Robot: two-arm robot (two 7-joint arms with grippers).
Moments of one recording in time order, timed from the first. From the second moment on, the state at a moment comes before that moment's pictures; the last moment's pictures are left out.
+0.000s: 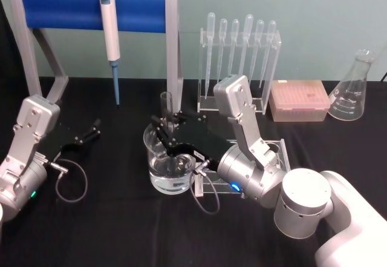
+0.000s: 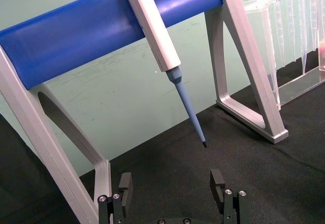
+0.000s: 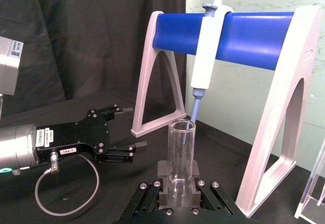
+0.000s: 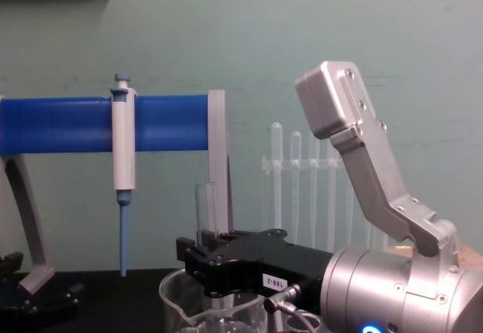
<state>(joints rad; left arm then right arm) -0.20 0.60 0.45 -1.41 -0.25 -0.12 0.03 0.30 0.17 -0.51 -1.44 0.22 0.04 0.35</state>
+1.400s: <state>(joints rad) -0.20 0.60 0.45 -1.41 -0.25 -0.12 0.03 0.30 0.17 -0.51 -1.44 0.22 0.04 0.35</state>
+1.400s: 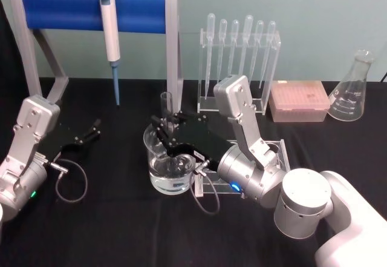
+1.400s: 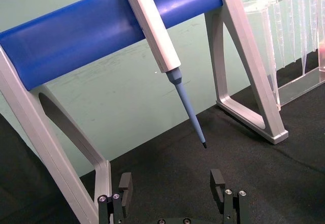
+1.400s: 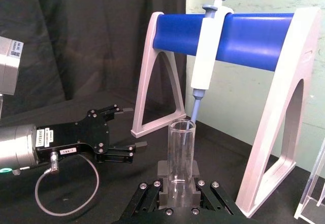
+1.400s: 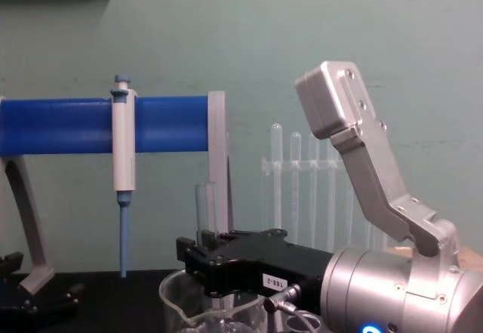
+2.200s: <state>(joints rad) -0.20 0.60 0.45 -1.41 -0.25 -0.12 0.03 0.30 0.17 -0.51 -1.44 0.22 0.04 0.35</state>
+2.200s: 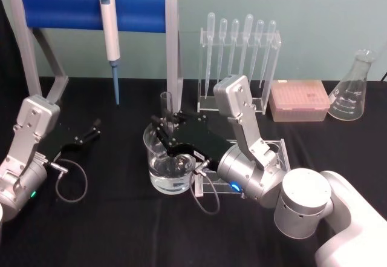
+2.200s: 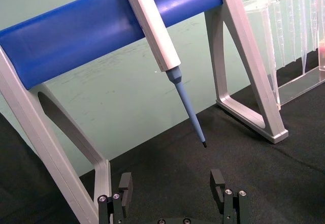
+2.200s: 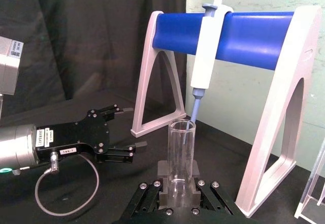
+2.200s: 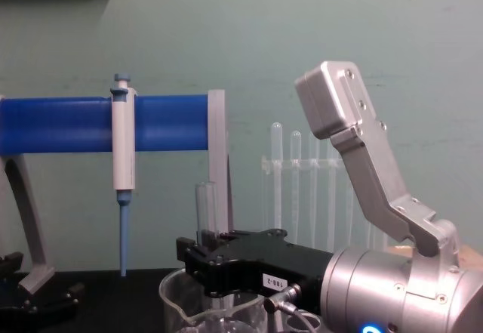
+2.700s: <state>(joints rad) -0.20 0.60 0.45 -1.41 -0.25 -0.12 0.03 0.30 0.17 -0.51 -1.44 0.22 0.04 0.35</state>
